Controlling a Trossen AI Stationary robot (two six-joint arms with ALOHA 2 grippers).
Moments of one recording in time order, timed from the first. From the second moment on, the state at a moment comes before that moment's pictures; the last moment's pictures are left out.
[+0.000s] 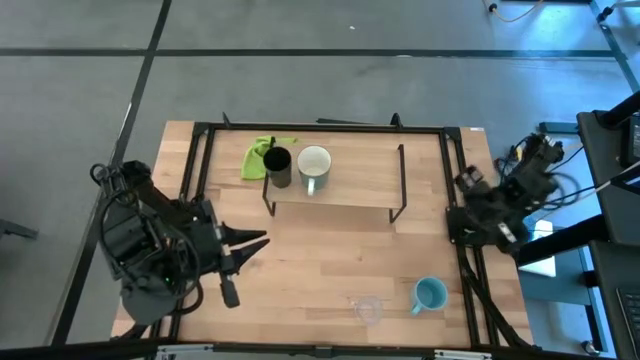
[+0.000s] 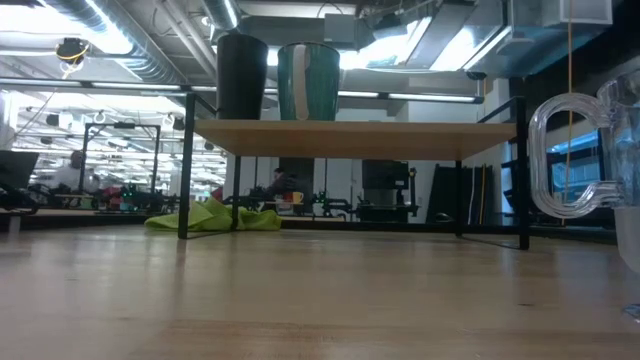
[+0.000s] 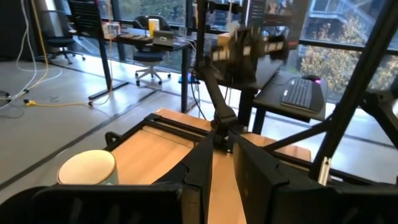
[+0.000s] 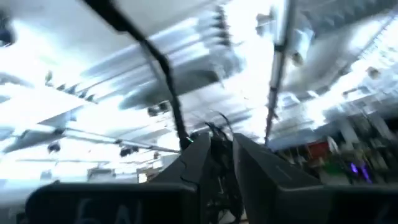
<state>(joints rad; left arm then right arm) -0.90 1.57 1.98 -0.93 -1.29 -0.62 0.85 0.58 0.50 0.94 0.54 -0.21</state>
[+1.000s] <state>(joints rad) -0.90 1.57 1.98 -0.95 -1.21 -0.60 0.79 1.12 1.36 0.30 1.07 -0.46</state>
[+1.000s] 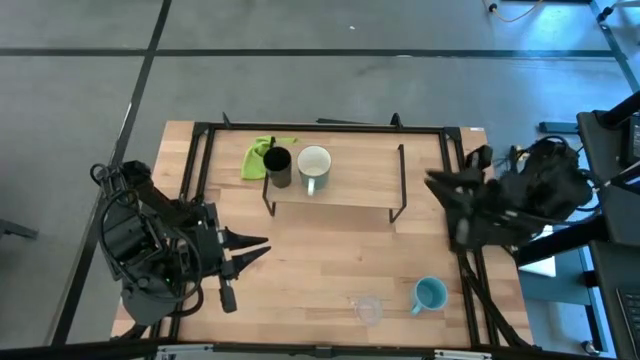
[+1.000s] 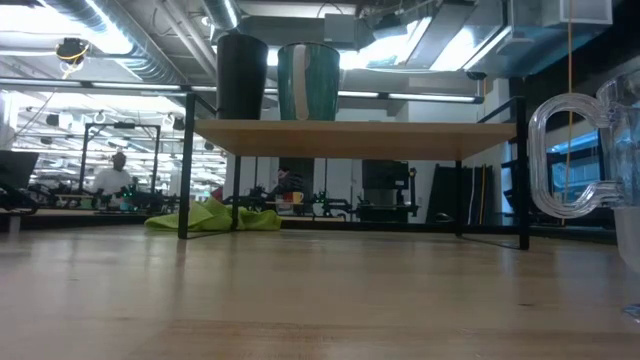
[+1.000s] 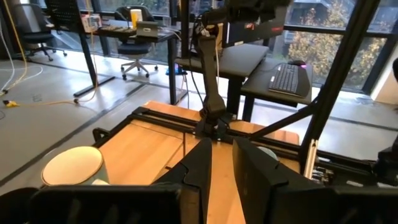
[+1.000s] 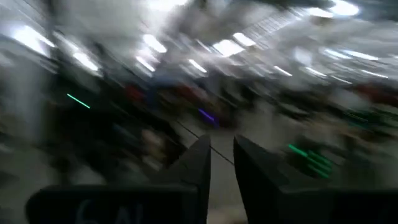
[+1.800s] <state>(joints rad) -0.90 1.57 1.98 -1.08 -1.13 -0.59 1.00 1.12 1.33 -0.58 0.87 0.85</state>
